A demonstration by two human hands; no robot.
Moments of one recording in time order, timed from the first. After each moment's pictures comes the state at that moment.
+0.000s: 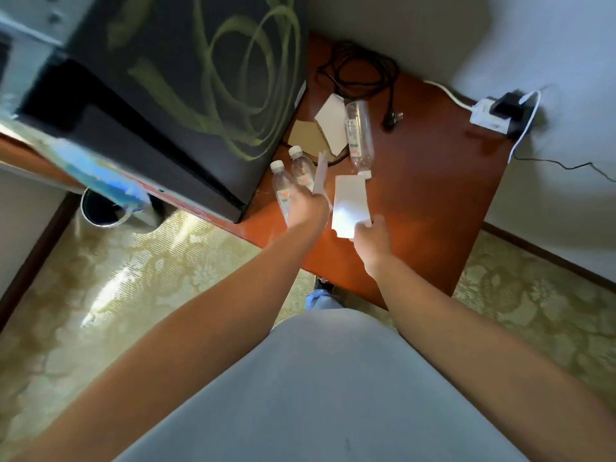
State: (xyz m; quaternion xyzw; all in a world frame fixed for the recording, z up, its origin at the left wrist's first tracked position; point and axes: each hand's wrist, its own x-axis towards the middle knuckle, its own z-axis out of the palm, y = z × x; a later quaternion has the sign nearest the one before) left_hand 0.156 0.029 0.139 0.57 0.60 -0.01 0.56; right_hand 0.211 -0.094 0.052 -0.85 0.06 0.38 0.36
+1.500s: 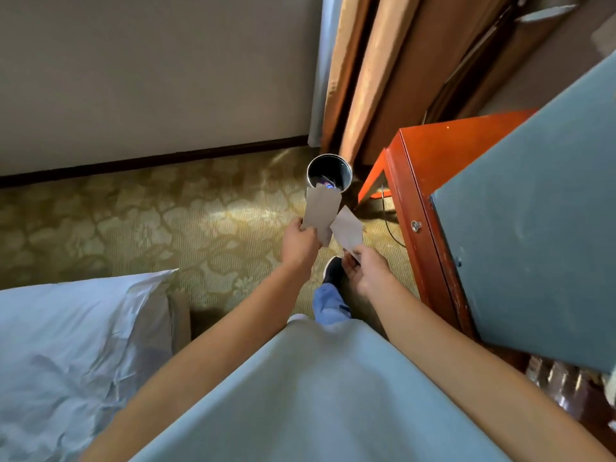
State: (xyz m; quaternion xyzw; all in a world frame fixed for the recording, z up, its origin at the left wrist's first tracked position) left_hand -0.388 0.300 0.104 0.20 0.70 0.37 0.58; right_hand -0.252 0.289 0.099 -0.67 0.04 0.64 0.37
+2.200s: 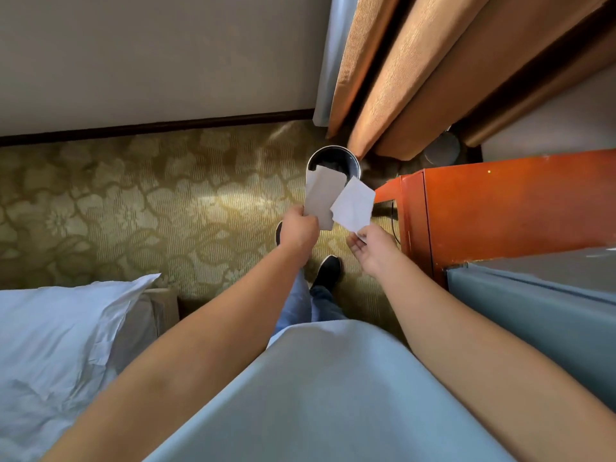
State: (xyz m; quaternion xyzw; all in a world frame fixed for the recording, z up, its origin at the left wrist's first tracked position) left_hand -0.381 0.553 0.034 0.18 0.78 0.22 0.56; right_hand -0.234 0.561 0.036 -0.71 0.06 0.65 0.27
